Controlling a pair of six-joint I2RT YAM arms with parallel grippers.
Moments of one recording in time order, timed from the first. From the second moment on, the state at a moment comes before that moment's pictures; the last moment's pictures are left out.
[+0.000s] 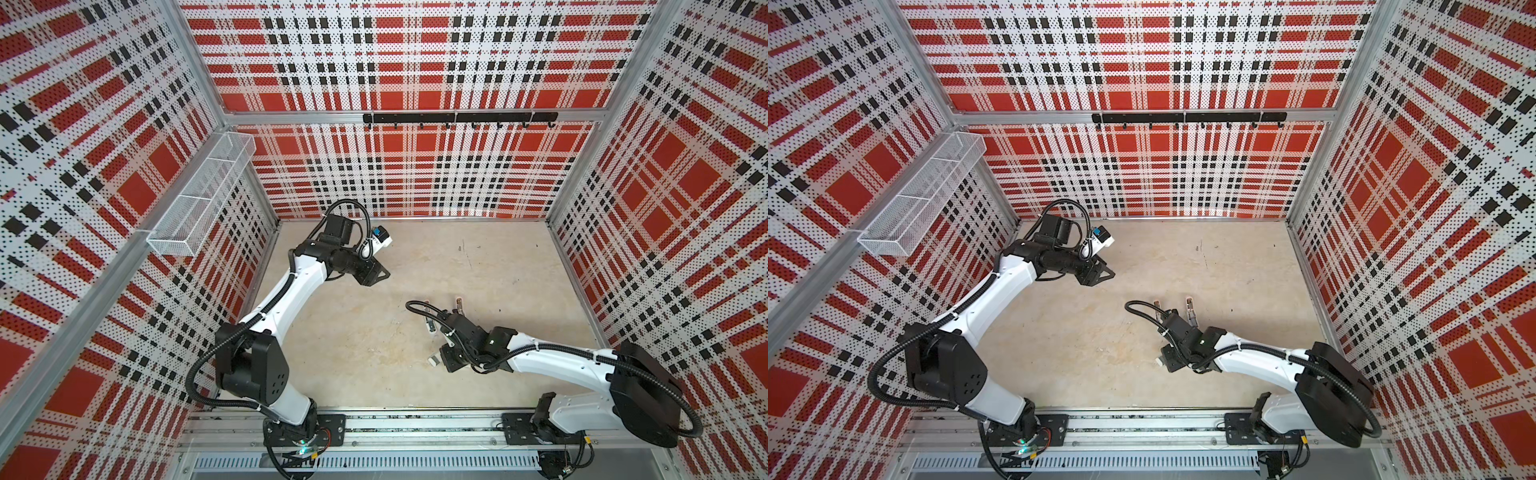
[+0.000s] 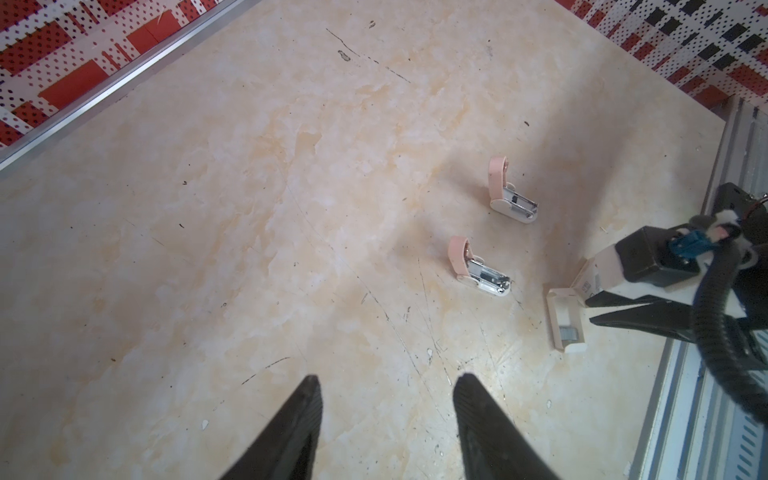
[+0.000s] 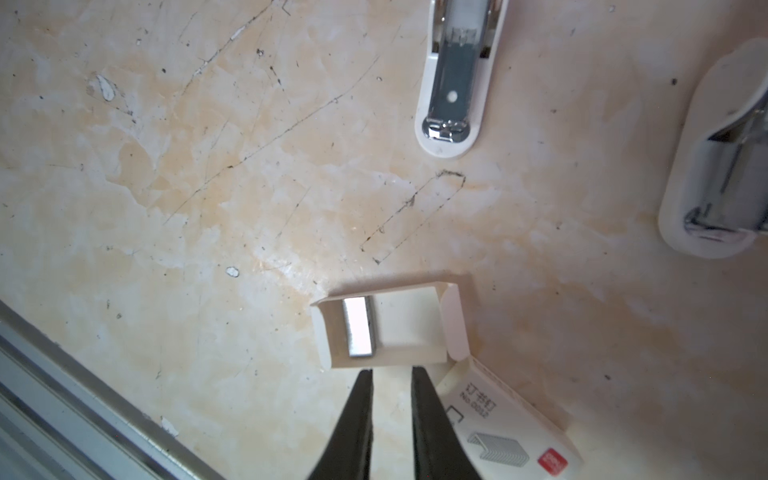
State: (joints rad) left arm -0.28 1.58 1.42 -0.79 0.55 0.46; right arm 0.96 1.35 0.69 -0.44 0.04 0.49
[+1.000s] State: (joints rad) left arm -0.28 1.58 1.41 -0.79 0.55 0.46; right arm 0.99 1.52 0.78 -0.45 0.08 0.49
